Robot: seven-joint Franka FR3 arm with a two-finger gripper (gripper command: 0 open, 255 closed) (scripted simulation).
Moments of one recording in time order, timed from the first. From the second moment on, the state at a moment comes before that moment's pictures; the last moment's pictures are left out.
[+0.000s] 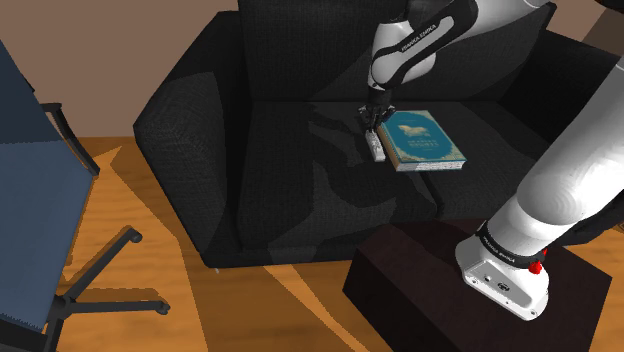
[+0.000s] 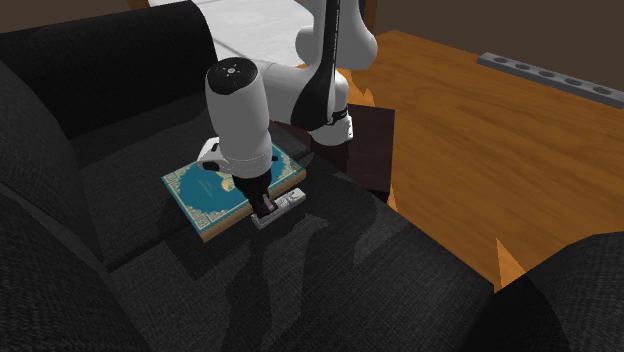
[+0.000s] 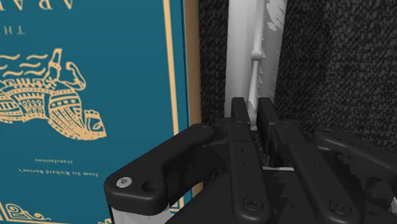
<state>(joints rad) -0.14 0.10 0.02 -2.31 -0.09 2.38 0.55</state>
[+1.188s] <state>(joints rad) -0.14 -0.02 0.02 -2.24 -0.07 2.20 0.53</state>
